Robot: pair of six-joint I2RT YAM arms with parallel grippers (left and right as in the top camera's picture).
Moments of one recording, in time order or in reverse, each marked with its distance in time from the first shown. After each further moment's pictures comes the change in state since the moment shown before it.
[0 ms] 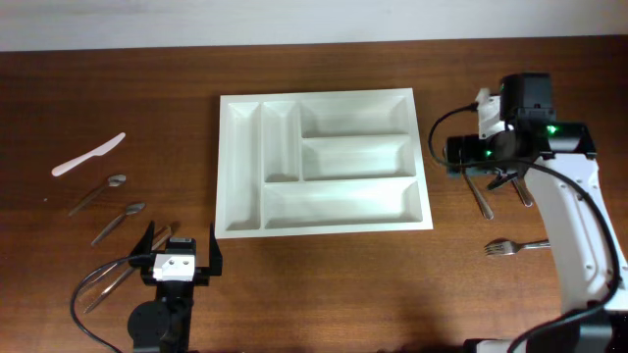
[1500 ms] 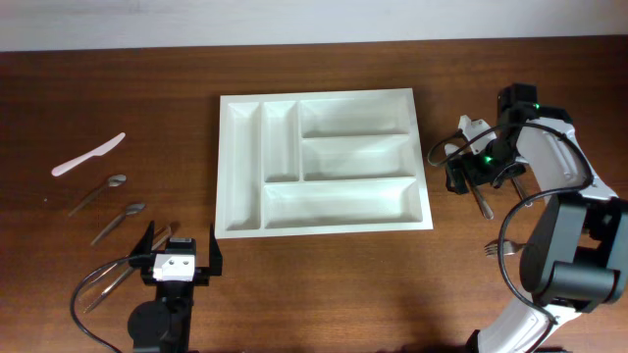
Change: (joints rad) left arm 0.000 0.000 0.000 0.000 0.000 0.000; right arm -0.135 0.395 0.046 0.000 -0.099 -0.349
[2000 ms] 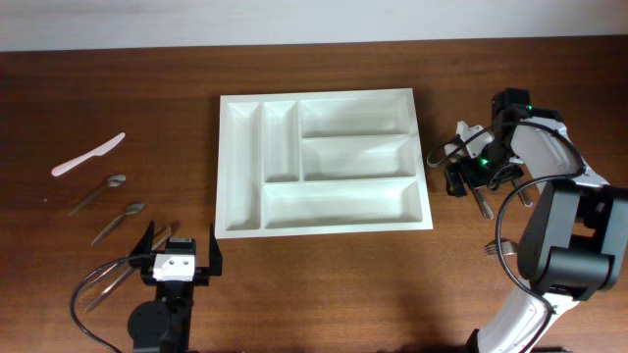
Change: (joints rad) left arm 0.000 0.000 0.000 0.000 0.000 0.000; right arm 0.000 0.060 0.000 0.028 0.047 0.009
